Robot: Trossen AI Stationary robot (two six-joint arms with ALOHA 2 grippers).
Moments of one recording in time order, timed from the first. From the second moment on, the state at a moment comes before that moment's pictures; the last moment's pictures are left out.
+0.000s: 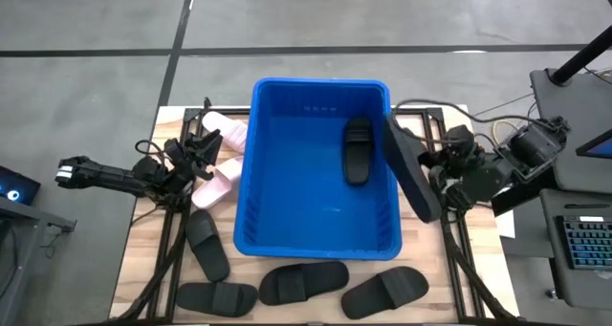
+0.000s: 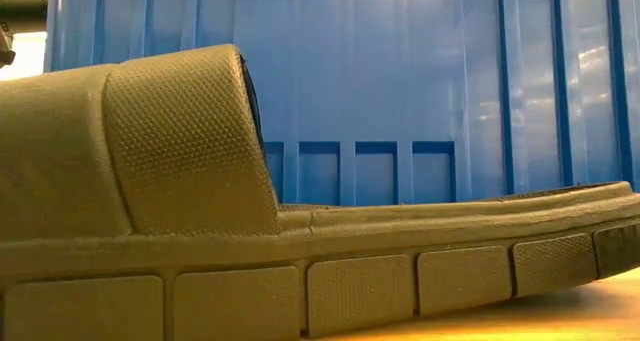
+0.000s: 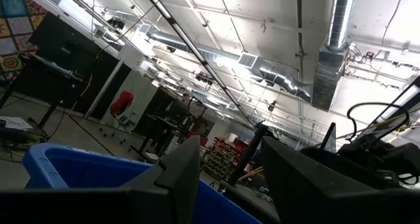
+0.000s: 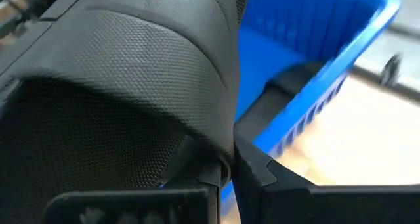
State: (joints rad) left arm -0.10 0.48 0.11 0.93 -0.72 -0.15; right arm 0.57 1.07 1.59 -1.57 0.79 1.25
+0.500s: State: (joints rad) left arm -0.10 0.47 0.11 0.94 -0.72 -0.15; right arm 0.07 1.31 1.81 -1.57 0.60 0.77
